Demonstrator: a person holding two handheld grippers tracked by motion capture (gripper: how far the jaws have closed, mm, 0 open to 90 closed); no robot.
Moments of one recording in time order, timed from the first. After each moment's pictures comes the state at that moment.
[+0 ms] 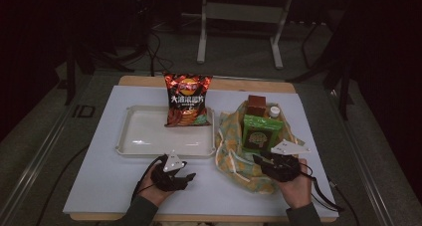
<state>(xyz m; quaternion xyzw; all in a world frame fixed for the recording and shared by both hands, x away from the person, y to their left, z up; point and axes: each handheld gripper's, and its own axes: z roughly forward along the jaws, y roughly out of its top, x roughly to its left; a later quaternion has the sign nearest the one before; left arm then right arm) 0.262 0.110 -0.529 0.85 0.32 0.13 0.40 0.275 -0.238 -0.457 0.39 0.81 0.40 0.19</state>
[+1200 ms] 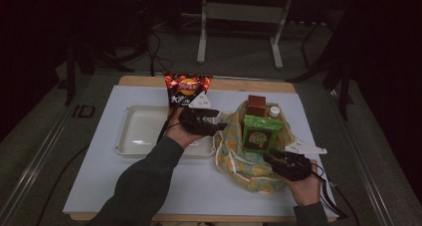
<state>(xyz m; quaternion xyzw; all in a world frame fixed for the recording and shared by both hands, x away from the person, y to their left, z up) 0.375 0.048 -0.403 0.84 0.23 0.11 0.47 0.279 -0.269 -0.460 0.41 0.78 0.42 0.18</state>
